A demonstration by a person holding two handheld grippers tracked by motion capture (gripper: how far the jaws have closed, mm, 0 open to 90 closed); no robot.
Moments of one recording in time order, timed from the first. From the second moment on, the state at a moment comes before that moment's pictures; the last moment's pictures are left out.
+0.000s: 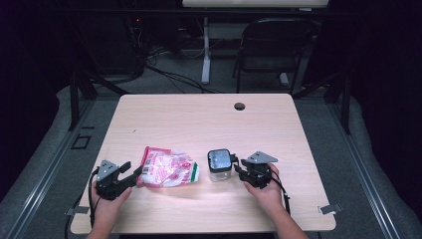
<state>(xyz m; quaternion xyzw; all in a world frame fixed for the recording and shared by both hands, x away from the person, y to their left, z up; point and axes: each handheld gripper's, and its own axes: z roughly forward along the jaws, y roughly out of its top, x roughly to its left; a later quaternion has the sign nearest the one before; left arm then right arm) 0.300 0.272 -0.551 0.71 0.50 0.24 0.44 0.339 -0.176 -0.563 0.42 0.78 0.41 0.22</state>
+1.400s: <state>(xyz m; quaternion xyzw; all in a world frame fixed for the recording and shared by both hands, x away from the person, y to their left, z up) 0.290 0.268 -0.546 0.71 0.47 0.26 0.45 0.340 -0.162 -0.562 0.41 0.79 0.39 0.24</state>
